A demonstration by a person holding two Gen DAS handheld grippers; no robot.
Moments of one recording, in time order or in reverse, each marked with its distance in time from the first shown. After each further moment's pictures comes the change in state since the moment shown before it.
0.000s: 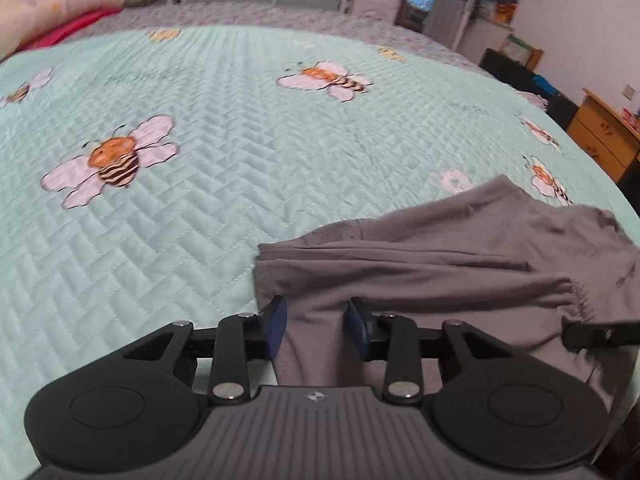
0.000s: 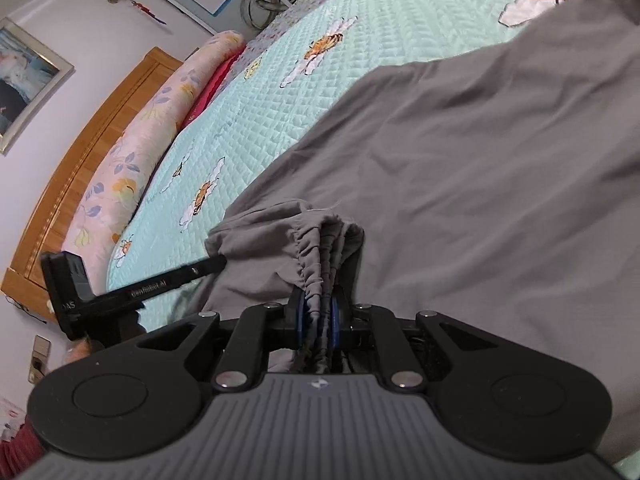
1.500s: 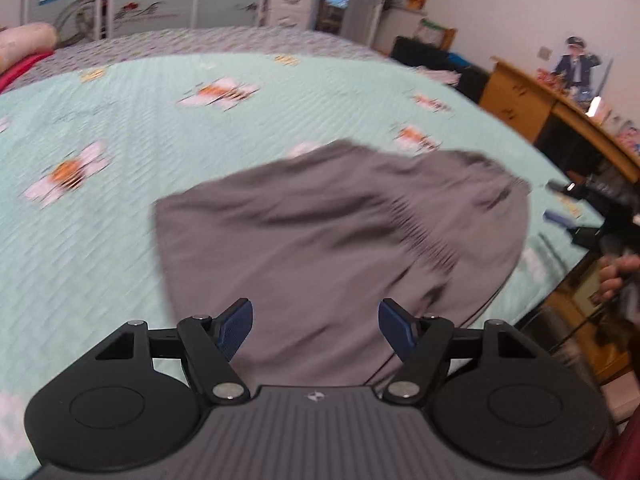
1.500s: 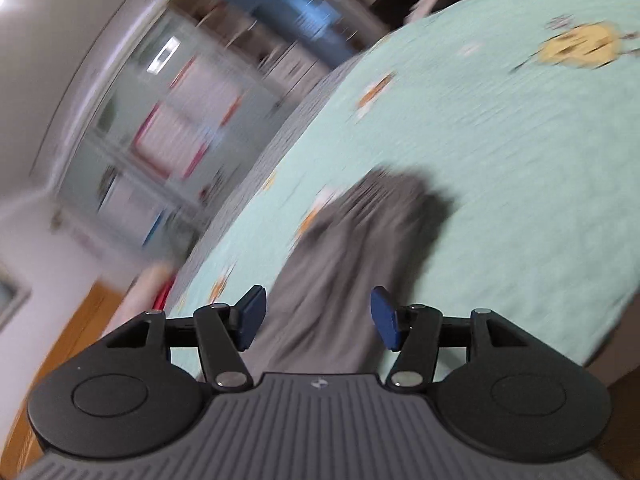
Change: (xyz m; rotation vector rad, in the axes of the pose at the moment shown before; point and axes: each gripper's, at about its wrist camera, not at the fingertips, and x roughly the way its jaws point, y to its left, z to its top) left arm -0.089 -0.092 -0.053 0.194 -0.012 -0.216; right arm -0.199 -0.110 -0.056 0.366 -0.680 -0.206
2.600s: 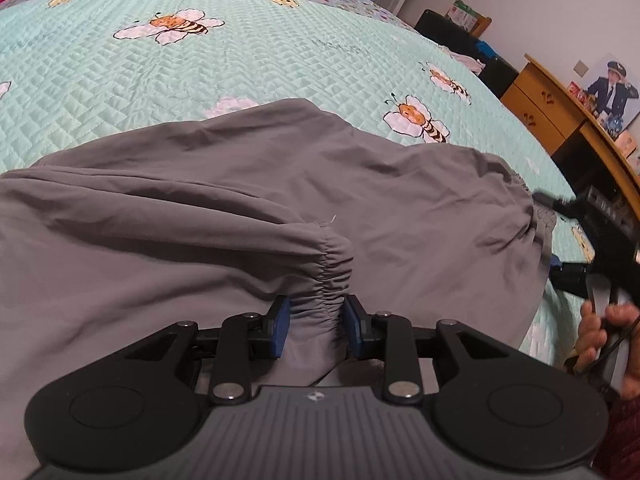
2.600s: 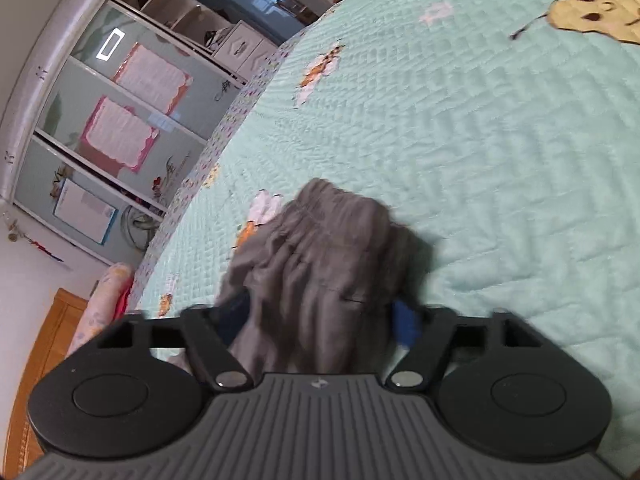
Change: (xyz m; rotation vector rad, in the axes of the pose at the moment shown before) left arm 0.127 -0.043 0.035 -0.196 0.143 -0.005; right arm 0.101 -0.002 0.029 0.030 0.121 -0.077
